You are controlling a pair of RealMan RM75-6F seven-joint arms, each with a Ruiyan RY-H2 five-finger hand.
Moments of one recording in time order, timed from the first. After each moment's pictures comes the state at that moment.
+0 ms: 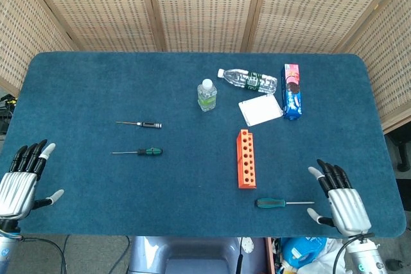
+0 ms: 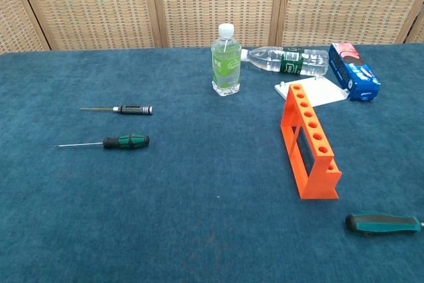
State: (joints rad) left arm -0.10 -1.13 -0.02 -1.72 1.55 1.49 0.16; right arm 0.09 -1.16 -0.02 -1.86 -1.58 1.41 -0.20
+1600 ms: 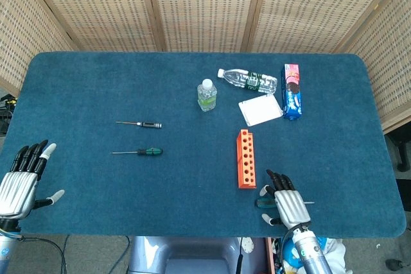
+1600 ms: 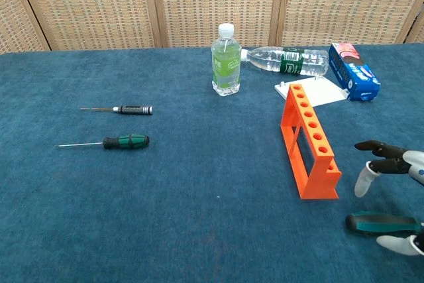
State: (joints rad) left arm -0.11 -1.13 -0.02 -1.72 1.54 1.48 0.14; right arm 0.19 -1.53 0.01 -1.76 -1.33 1.22 -0.41
